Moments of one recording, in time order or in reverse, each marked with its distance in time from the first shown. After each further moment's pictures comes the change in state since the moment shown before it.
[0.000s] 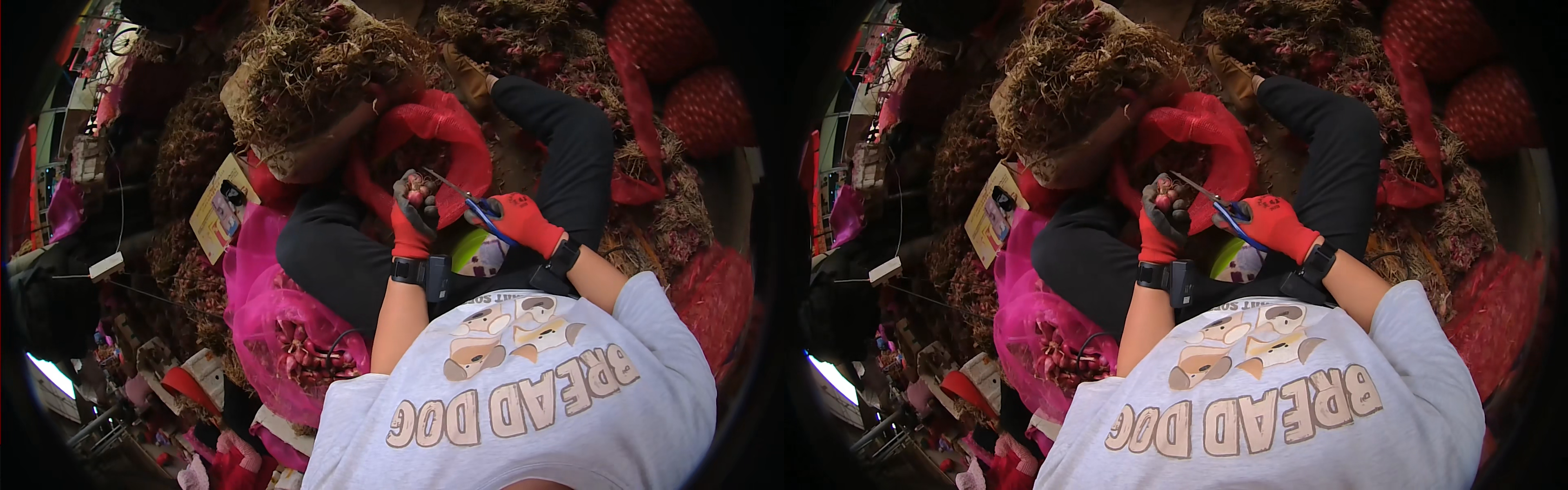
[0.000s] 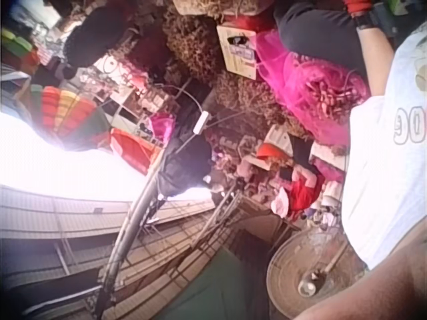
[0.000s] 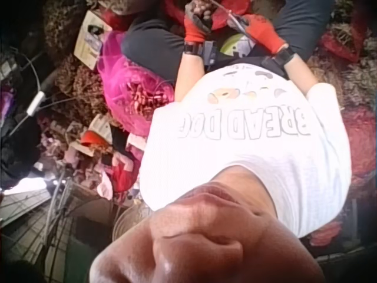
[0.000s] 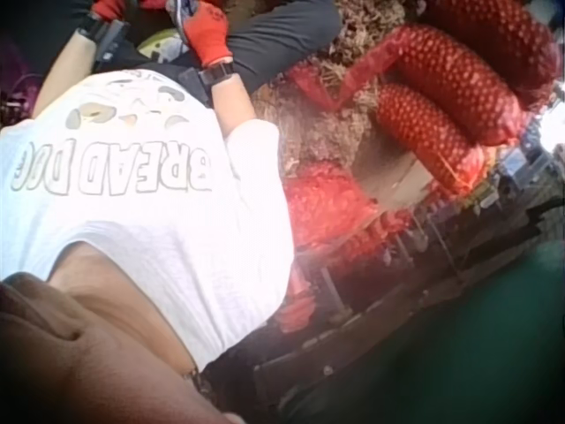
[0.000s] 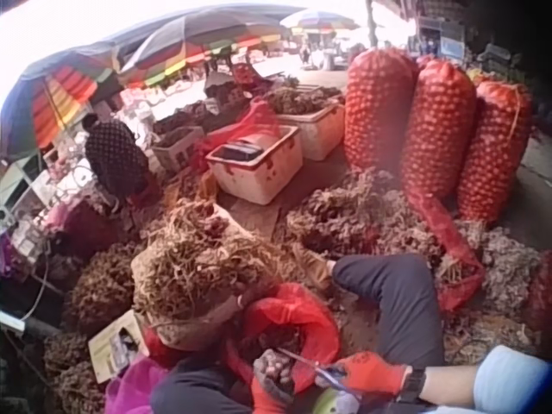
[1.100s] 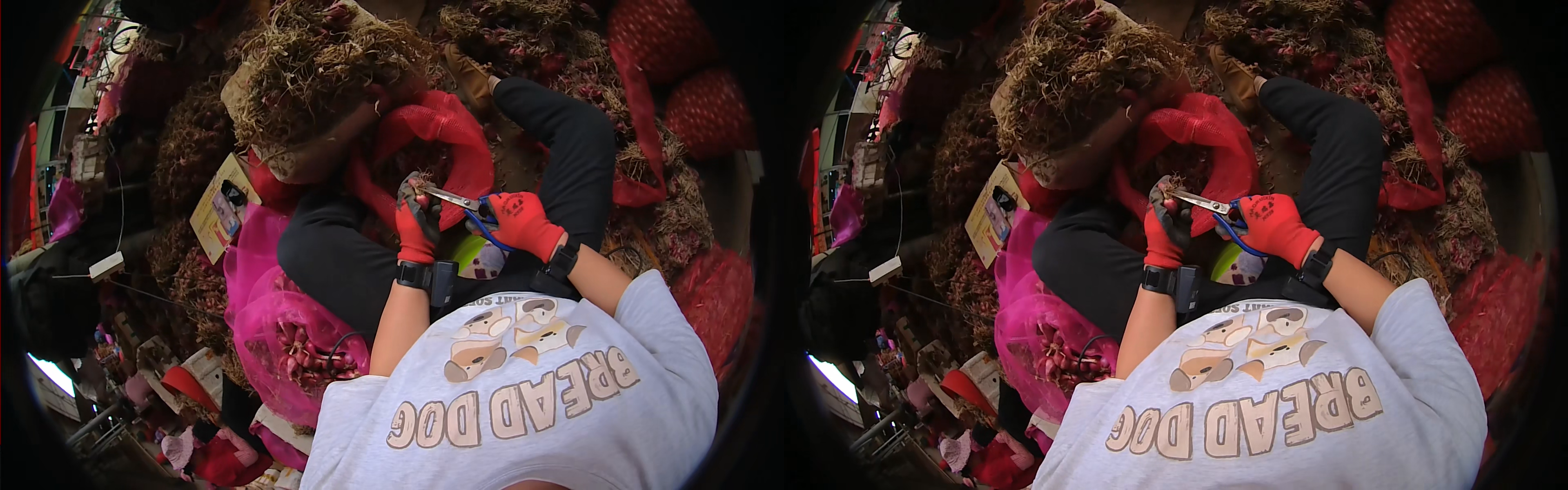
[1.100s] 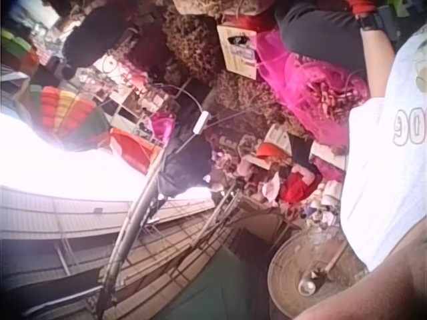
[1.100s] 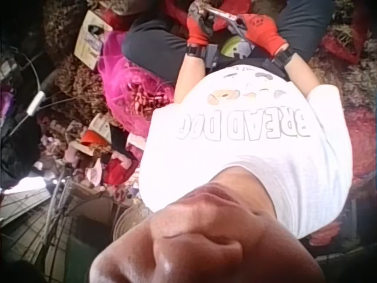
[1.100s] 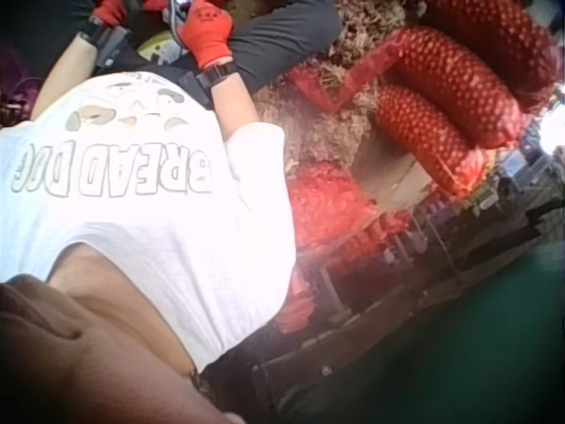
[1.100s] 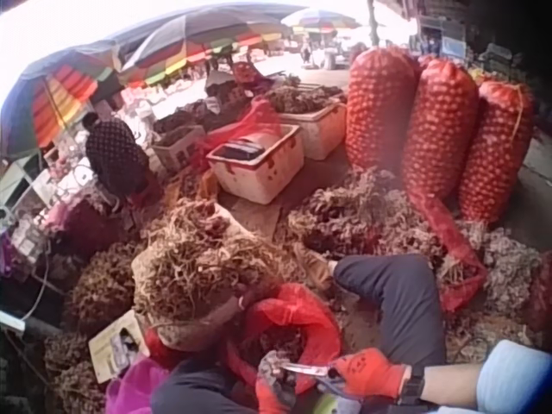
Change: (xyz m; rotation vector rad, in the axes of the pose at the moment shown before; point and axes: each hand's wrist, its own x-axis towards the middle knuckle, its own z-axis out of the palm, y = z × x) left_hand -0.005 -0.015 0.006 0.869 0.101 0.559; right_hand 0.002 -0.003 0.004 -0.441 0.117 -0.167
